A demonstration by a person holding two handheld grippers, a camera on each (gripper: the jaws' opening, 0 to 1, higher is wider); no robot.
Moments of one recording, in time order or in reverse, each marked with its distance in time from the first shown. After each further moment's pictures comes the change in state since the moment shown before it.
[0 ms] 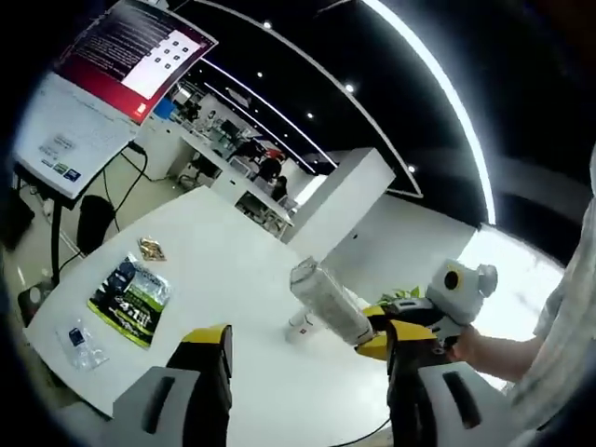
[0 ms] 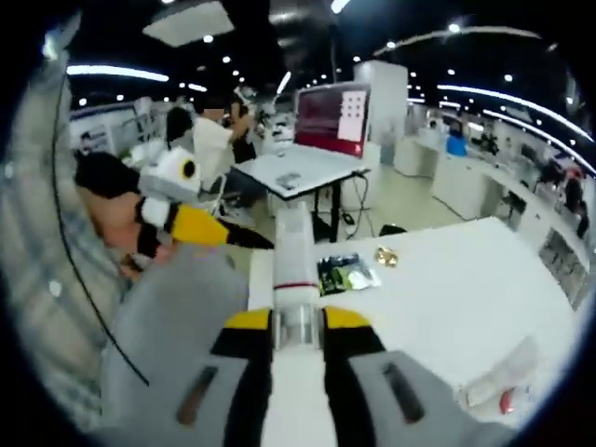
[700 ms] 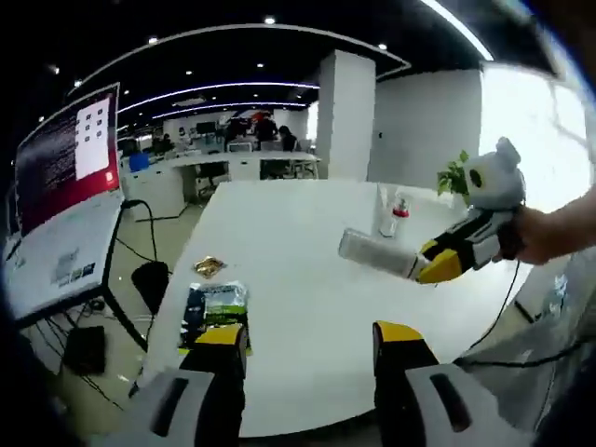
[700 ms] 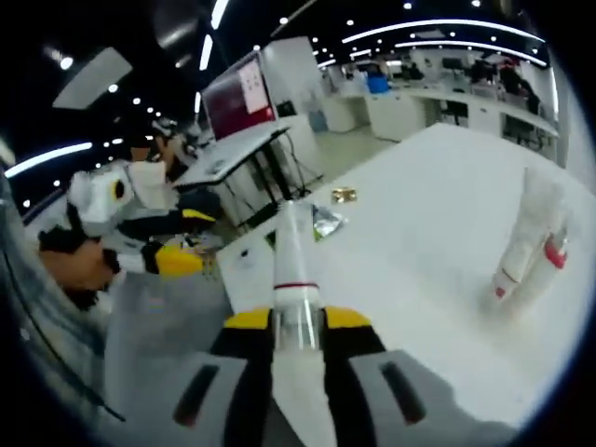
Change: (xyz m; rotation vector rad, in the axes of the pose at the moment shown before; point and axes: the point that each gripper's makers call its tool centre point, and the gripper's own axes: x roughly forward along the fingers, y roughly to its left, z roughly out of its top) left arm -0.021 0.048 -0.030 0.431 0.222 0.311; right arm 0.028 -0.018 -0.056 0.551 -0.021 -0.112
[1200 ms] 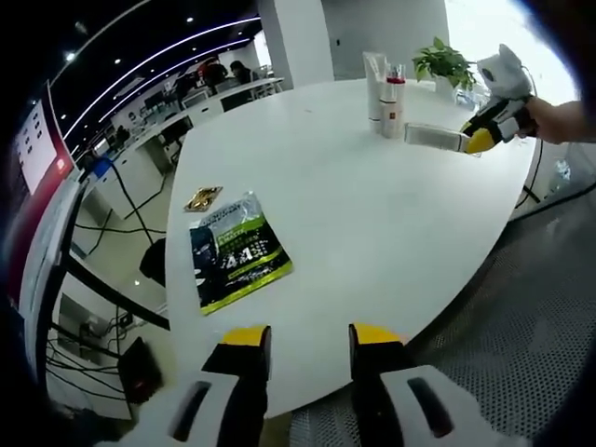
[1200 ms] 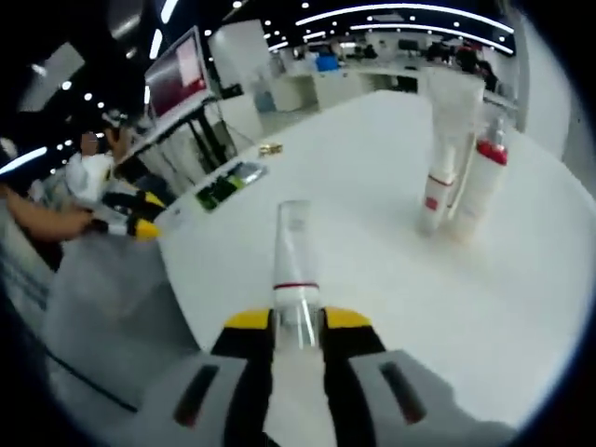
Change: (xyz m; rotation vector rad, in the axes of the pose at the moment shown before) left arm 0.035 0.107 -0.085 0.467 0.441 0.096; right arm -0.036 -0.079 -0.083 0.105 0.079 -0.240
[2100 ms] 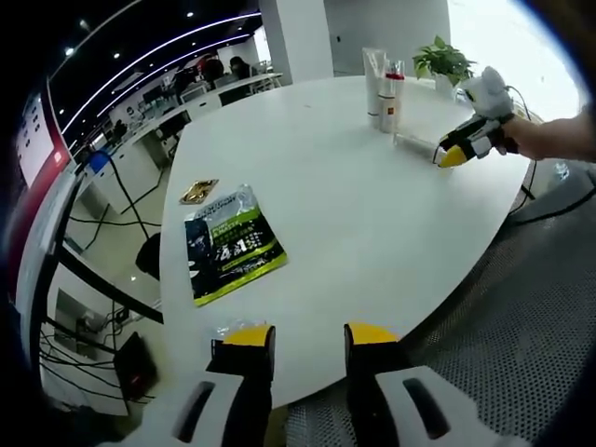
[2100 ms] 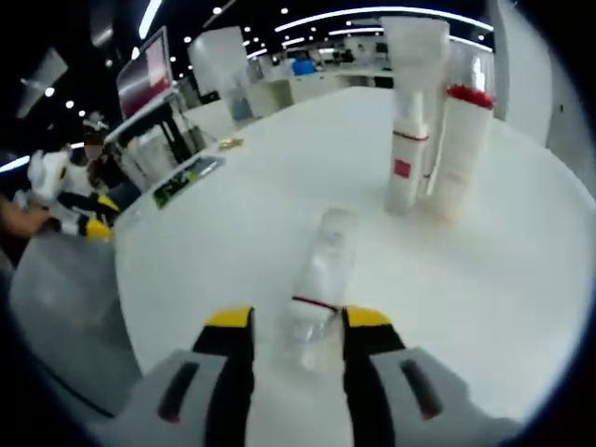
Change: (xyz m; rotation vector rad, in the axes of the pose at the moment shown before) left arm 0.002 -0.003 -0.009 -0.012 0.029 -0.016; right arm 0.047 -0.062 -0.041 0.020 0.001 -0.137
